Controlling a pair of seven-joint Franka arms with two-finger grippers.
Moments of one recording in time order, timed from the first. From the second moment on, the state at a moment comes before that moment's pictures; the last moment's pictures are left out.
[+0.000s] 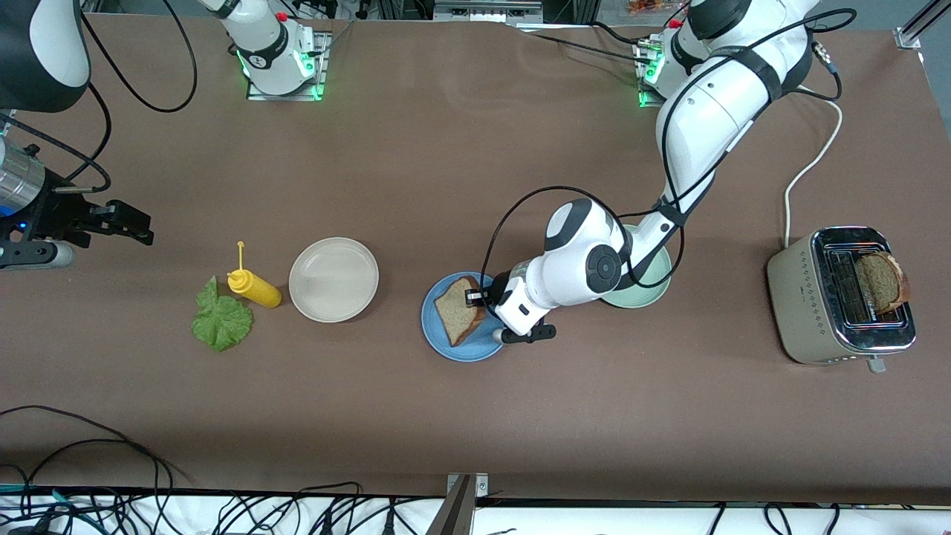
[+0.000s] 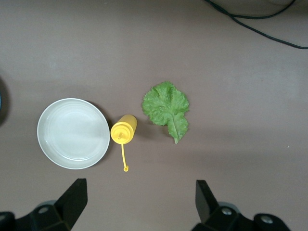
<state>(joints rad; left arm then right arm) -0.14 1.01 -0.63 -1.27 -0.08 2.41 -0.59 0.06 0.18 -0.06 -1.53 -0.01 1.73 -0.05</state>
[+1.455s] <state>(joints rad) -0.09 0.90 -0.63 -1.23 0.03 2.31 -0.58 -0.05 0.36 -0.06 -1.56 0.04 1.83 -0.36</state>
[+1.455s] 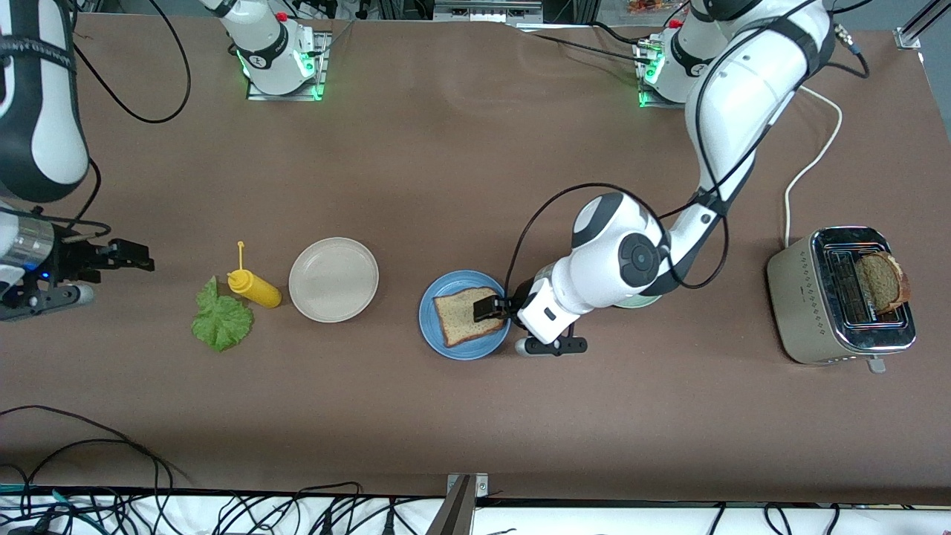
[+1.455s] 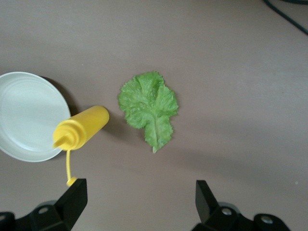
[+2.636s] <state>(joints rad) -0.03 0.48 -0.43 -1.23 0.17 1.70 -0.50 -0.05 0.68 -0.05 -1.56 0.06 2.19 -0.36</state>
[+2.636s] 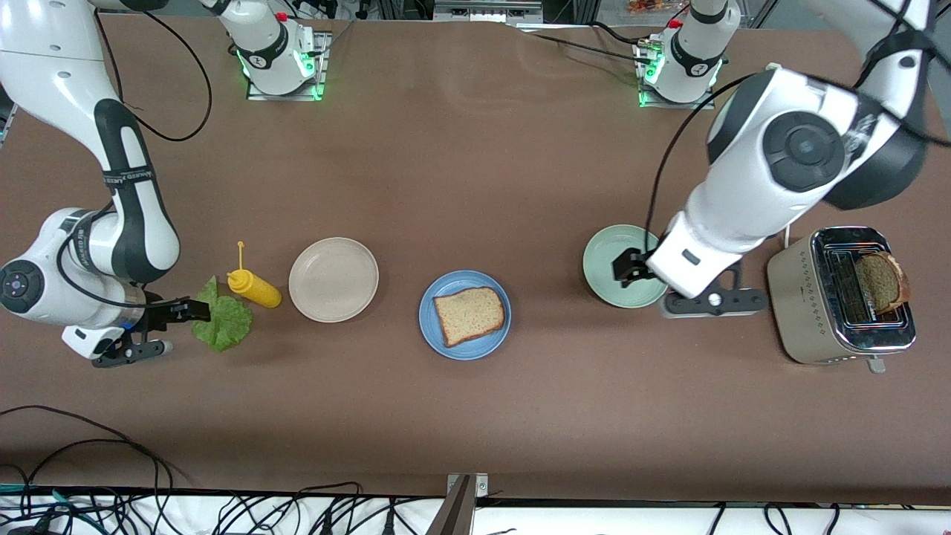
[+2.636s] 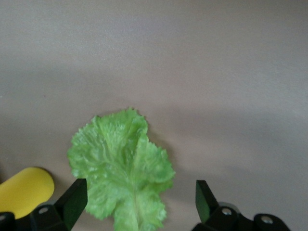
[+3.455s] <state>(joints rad) -0.01 0.32 -0.17 -1.25 0.08 1.58 -0.20 -0.05 0.78 -0.04 -1.56 0.08 2.31 -0.37</state>
